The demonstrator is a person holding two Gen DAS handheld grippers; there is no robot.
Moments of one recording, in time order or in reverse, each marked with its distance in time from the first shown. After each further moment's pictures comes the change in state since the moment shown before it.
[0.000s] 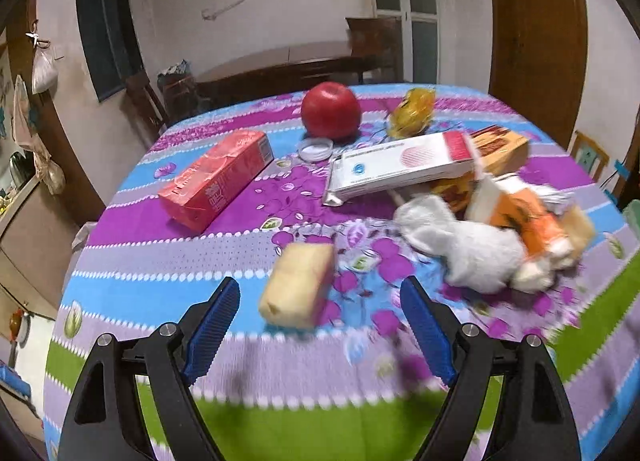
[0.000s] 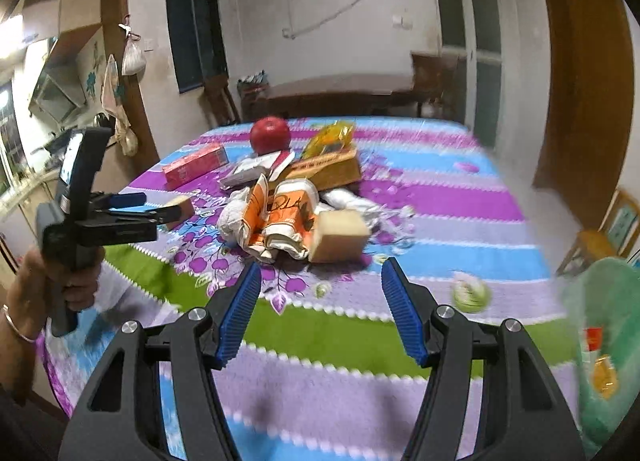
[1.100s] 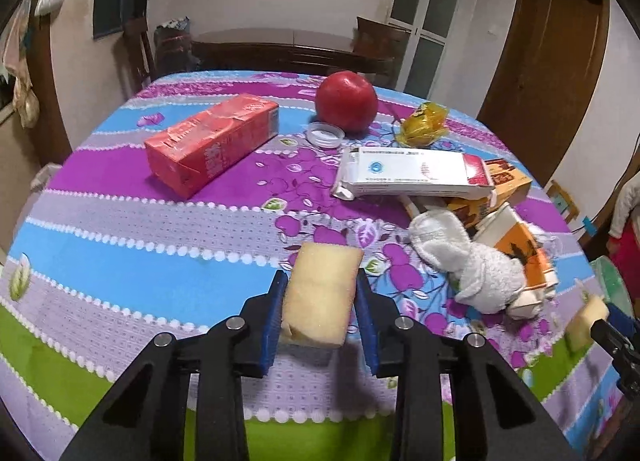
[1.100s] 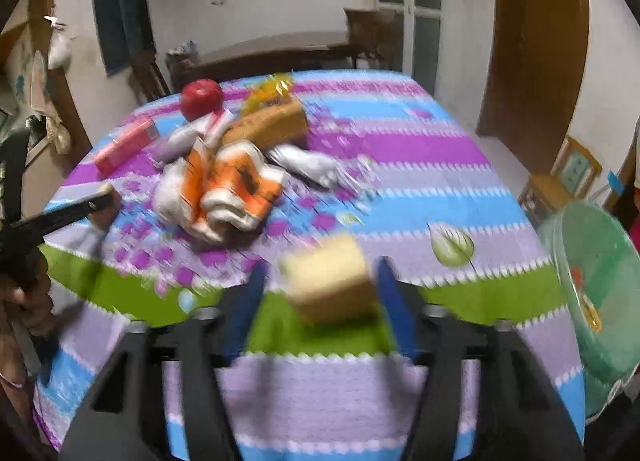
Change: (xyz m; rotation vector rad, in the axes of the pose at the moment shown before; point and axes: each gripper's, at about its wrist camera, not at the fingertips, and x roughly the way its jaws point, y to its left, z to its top) left arm 0.019 0.040 -0.007 -0.218 0.022 -0.201; right arm 0.015 0.030 0.005 0.079 0.077 -0.193
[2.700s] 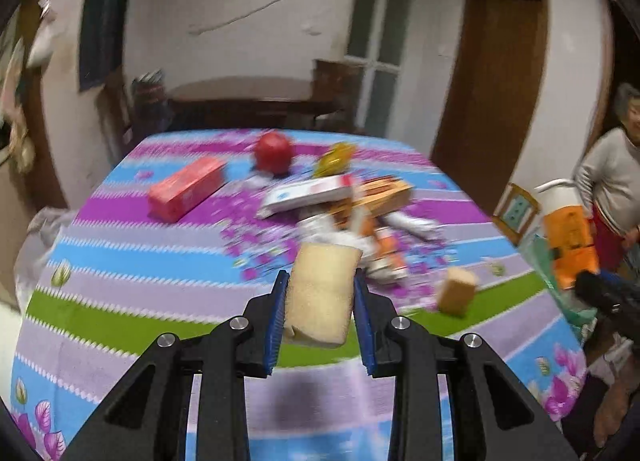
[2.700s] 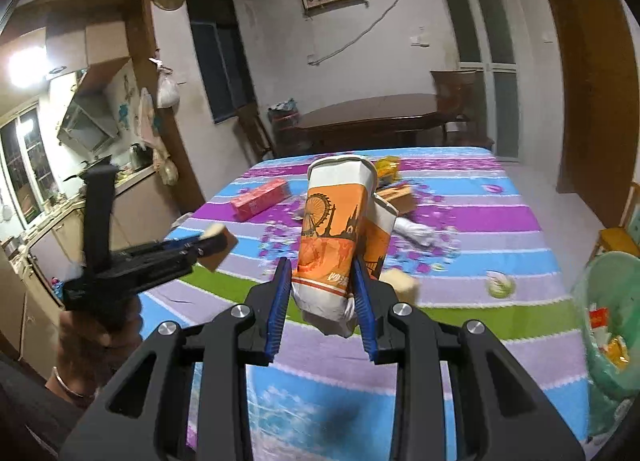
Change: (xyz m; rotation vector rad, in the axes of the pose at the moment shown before) left arm -0.140 -0.086 -0.047 0.141 -0.169 -0.070; right arm -0.127 -0.007 -0.014 -0.061 -0.189 0.270
